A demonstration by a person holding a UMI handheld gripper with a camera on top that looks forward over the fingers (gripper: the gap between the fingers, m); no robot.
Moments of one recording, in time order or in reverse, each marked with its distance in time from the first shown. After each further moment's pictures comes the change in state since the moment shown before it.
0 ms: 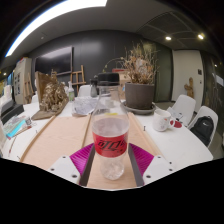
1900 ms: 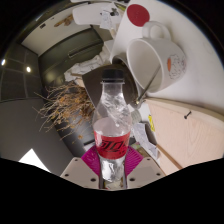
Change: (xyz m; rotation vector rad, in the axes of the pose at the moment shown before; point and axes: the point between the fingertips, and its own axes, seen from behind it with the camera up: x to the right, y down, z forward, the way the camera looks) arm 0.096 -0.202 0.172 -0.118 -0.563 1.877
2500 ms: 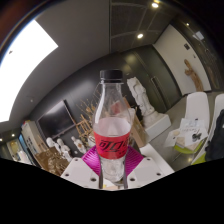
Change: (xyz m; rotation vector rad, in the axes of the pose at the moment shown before) arm -0.184 -0.113 -0.053 0.181 0.074 -1.483
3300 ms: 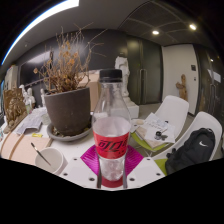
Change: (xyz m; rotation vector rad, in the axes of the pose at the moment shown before) arm 0.220 0.154 -0.009 -0.250 0.321 -0.434
